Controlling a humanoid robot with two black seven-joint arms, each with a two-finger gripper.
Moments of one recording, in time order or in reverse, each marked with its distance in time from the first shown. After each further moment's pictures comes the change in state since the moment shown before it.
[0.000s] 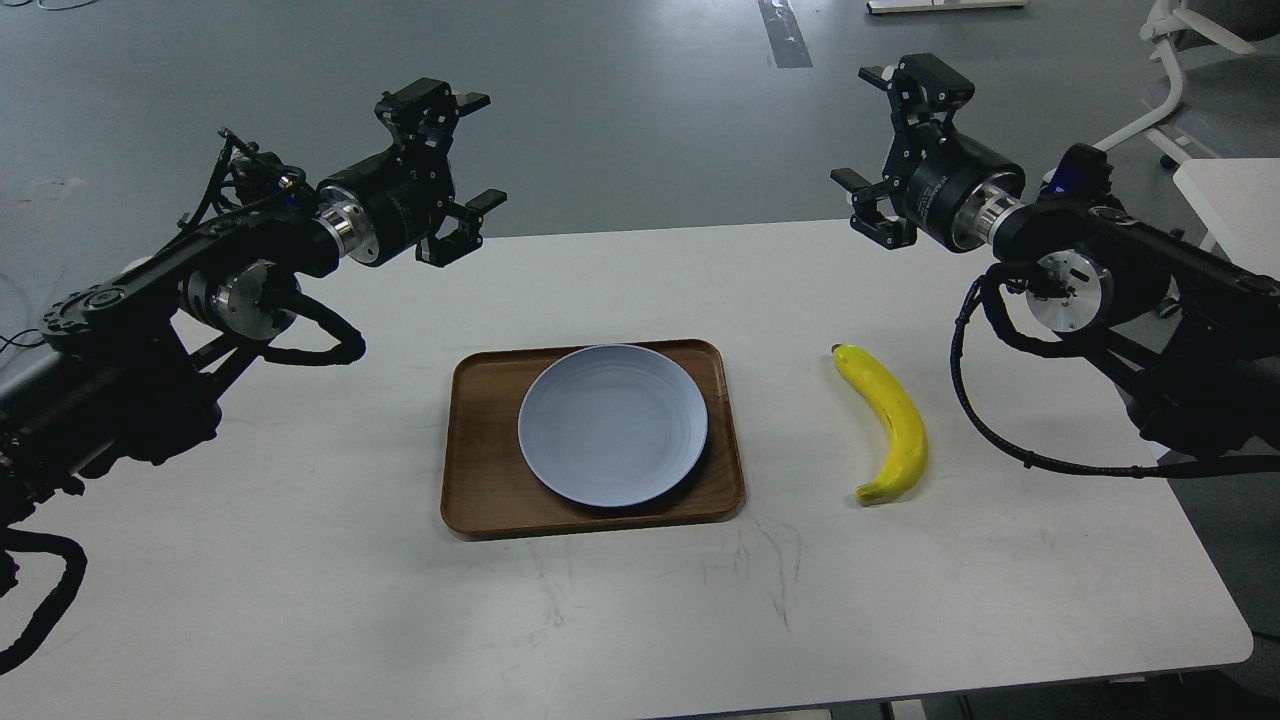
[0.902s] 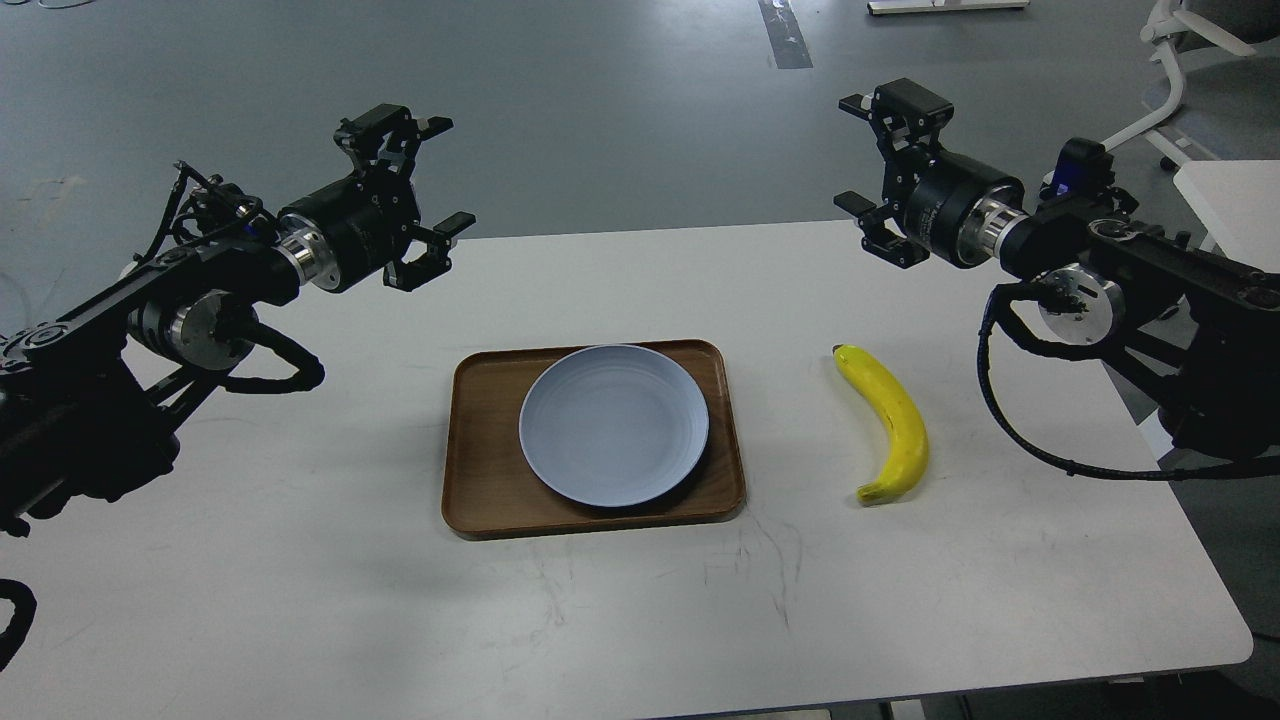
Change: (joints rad) left arm 0.107 0.100 -0.070 -0.117 0.000 0.001 0.017; right arm 0.016 -0.109 -0.043 0.084 -0.296 -0.020 -0.034
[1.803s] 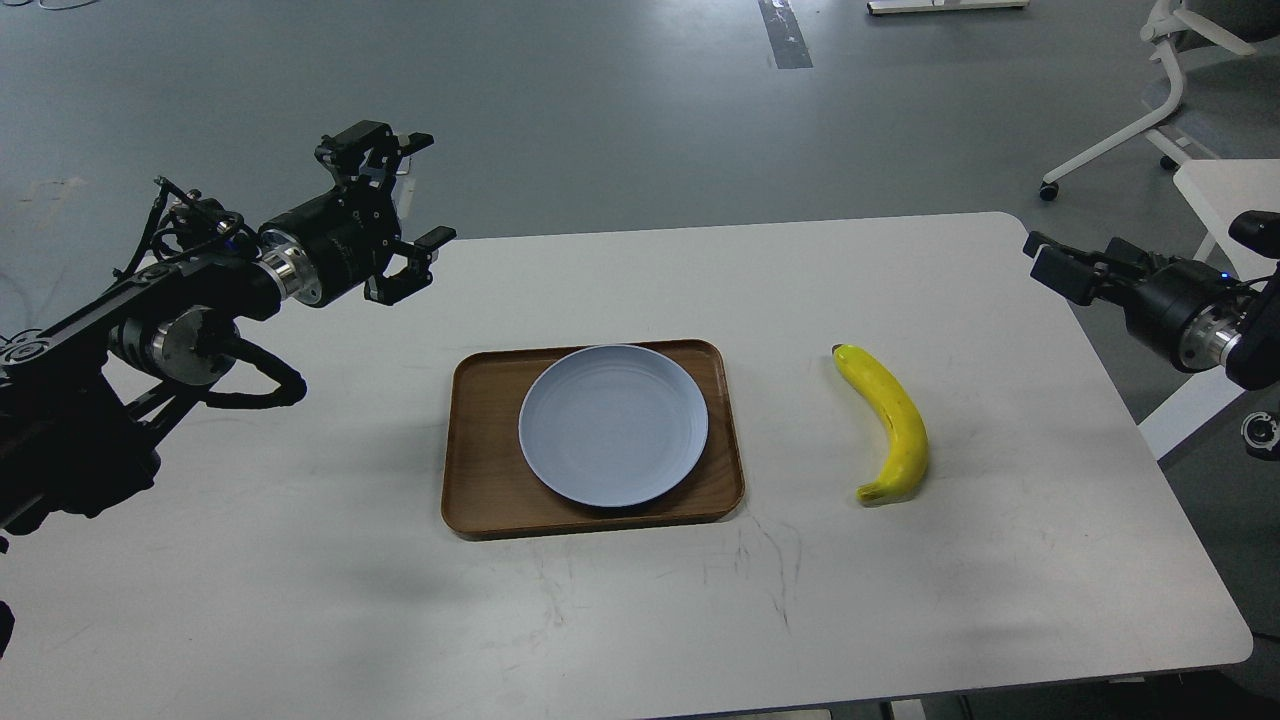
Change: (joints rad) left arm 0.023 0.020 0.004 -0.004 0.011 -0.003 -0.007; right arm -0.033 -0.340 -0.444 0.003 -0.880 -0.301 0.102
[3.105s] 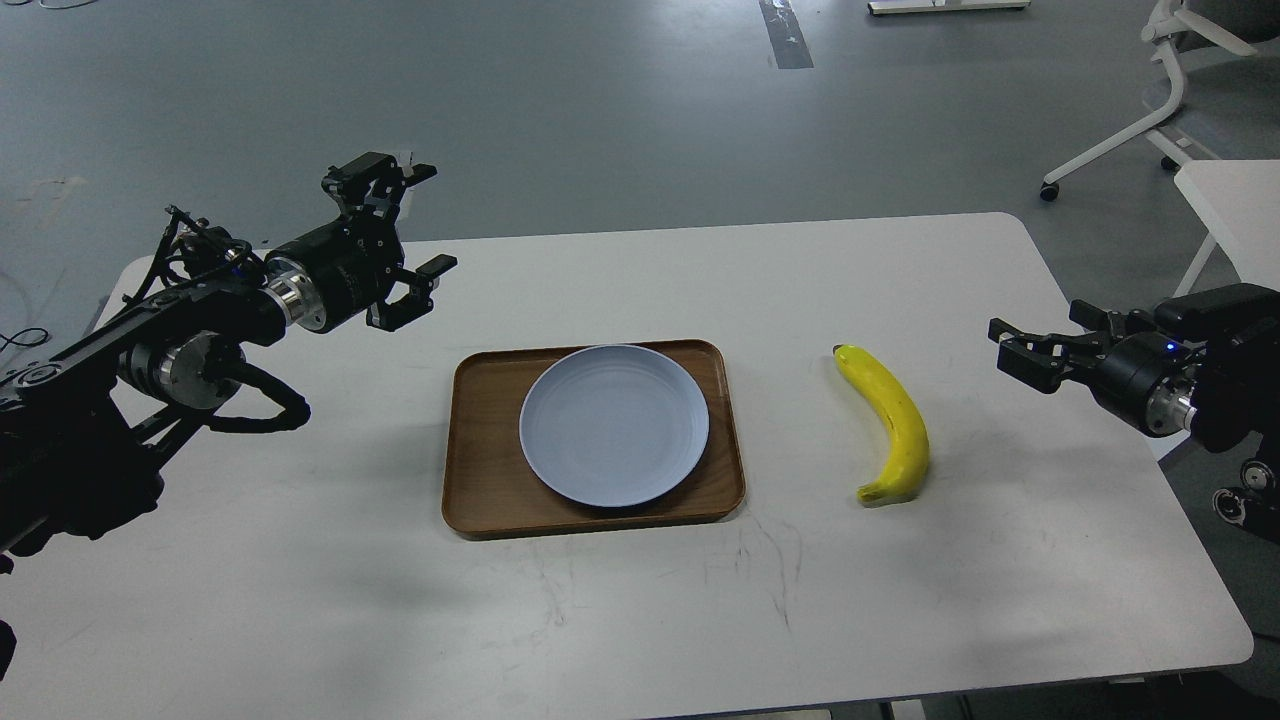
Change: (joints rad) left arm 0.038 -0.006 0.005 -0.002 0.006 0.005 -0.005; right arm -0.094 0.072 -0.019 -0.026 -0.184 -0.063 -0.002
